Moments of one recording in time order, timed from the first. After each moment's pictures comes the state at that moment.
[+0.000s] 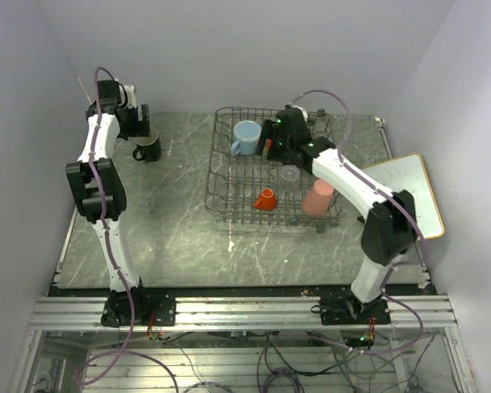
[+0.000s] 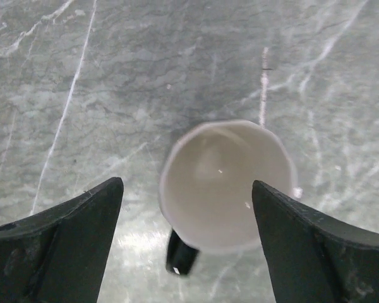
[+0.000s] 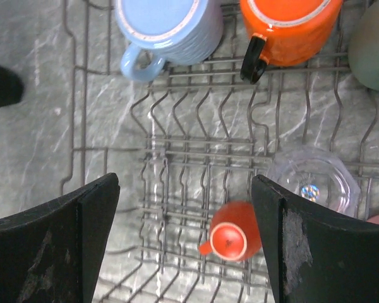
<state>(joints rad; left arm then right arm) 0.14 2.24 2.05 -0.67 0.15 0.07 0.52 1.75 1.51 -0.43 0.16 0.59</state>
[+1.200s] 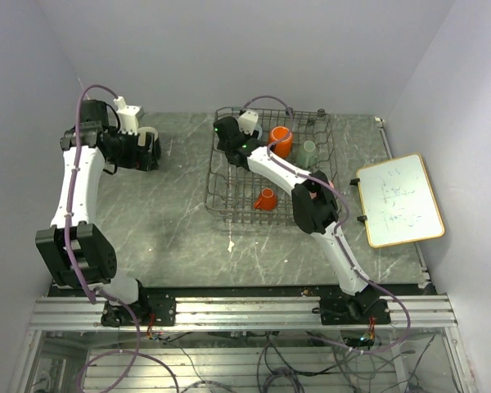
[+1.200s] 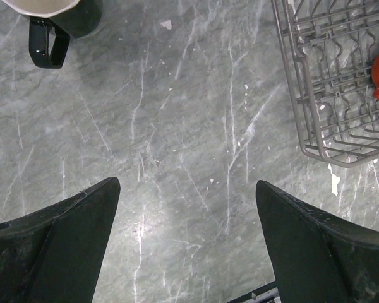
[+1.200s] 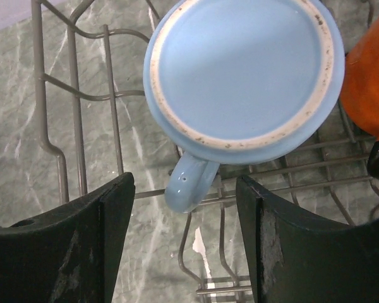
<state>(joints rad) 0.15 1.54 1.51 -0.92 0.43 0.28 0.69 2.50 2.23 -0.39 0.62 0.72</state>
